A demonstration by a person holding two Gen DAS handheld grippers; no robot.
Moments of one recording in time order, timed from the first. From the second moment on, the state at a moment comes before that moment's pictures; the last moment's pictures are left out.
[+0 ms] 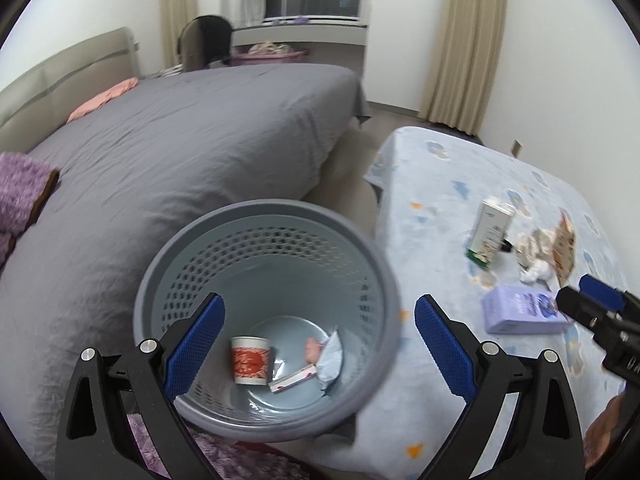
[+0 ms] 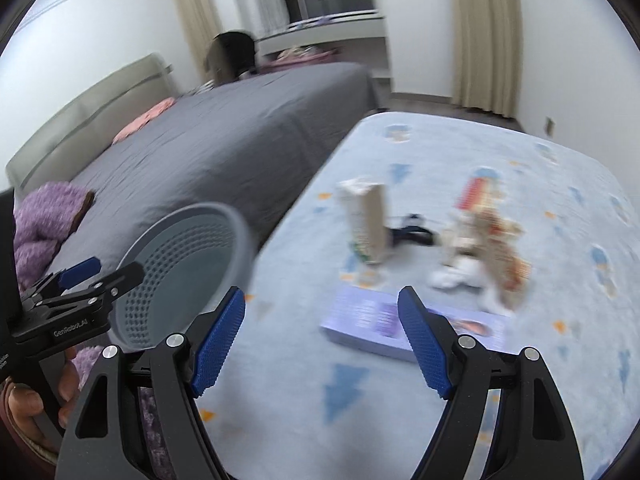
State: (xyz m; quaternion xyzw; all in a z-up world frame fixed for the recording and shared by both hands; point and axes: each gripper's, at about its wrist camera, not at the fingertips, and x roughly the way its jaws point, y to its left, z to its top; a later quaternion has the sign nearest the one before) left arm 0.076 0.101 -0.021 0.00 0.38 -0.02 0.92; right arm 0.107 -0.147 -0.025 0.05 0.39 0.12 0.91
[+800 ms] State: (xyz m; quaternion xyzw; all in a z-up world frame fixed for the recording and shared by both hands) left arm 0.080 -0.076 -0.052 0.12 0.41 -0.24 0.87; right arm 0.027 -0.318 -0.052 0.15 0.41 -0.02 0.90
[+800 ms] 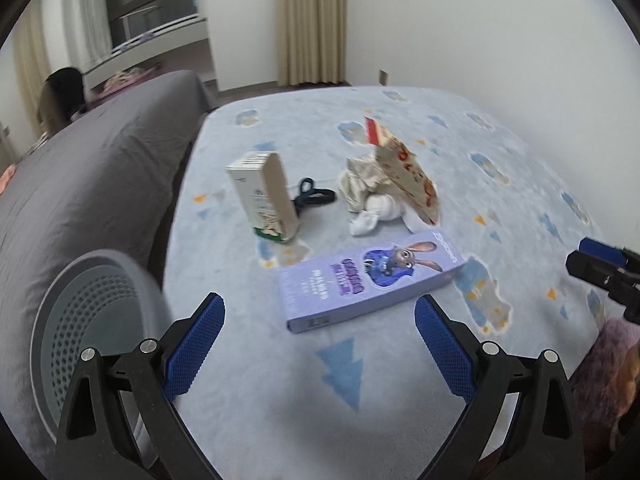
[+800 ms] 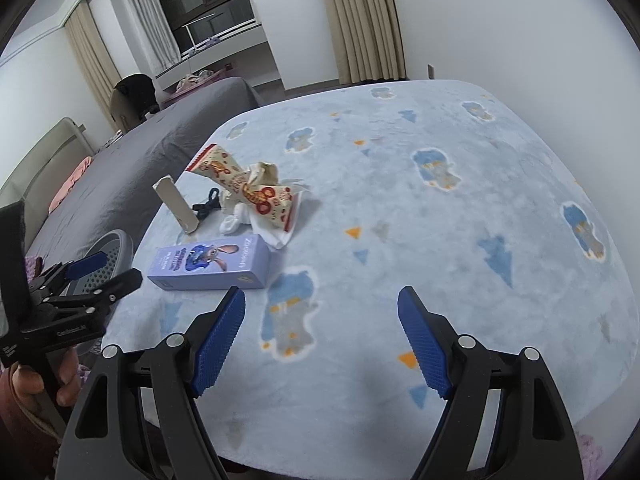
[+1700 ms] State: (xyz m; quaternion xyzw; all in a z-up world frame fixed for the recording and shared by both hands) left arm 0.113 -0.109 -0.094 0.21 0.42 -0.40 0.79; right arm 0.028 -0.328 -0.065 0.17 0.41 -0.01 0.90
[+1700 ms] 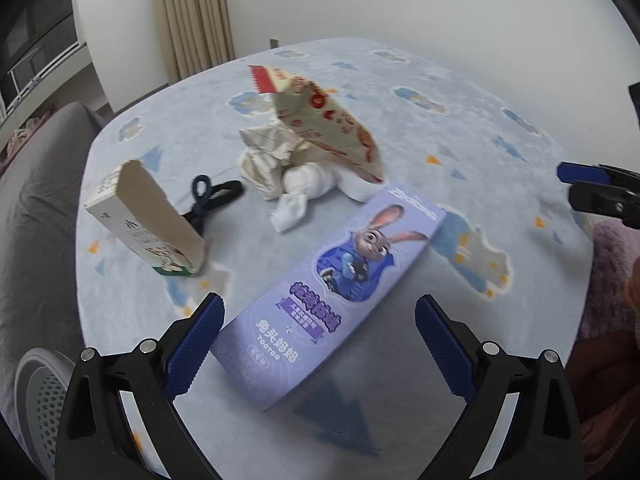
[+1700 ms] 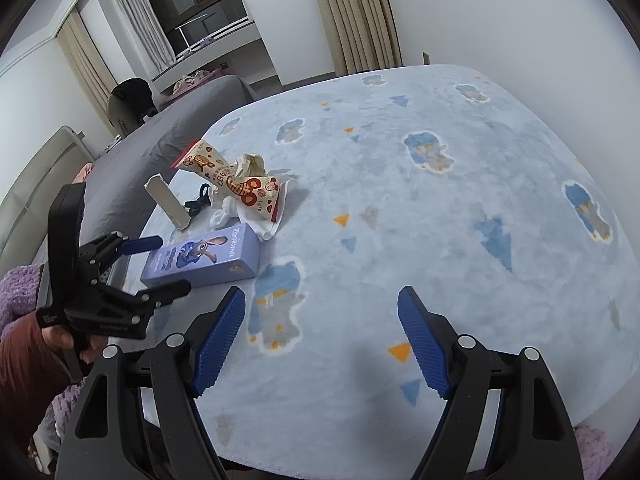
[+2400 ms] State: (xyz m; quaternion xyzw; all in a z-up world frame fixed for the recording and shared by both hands) left arm 0.030 -0.133 -0.093 0.15 0.44 -0.43 0.78; right arm 0.013 -0.340 -0.059 0.18 0.39 -0.02 0.90
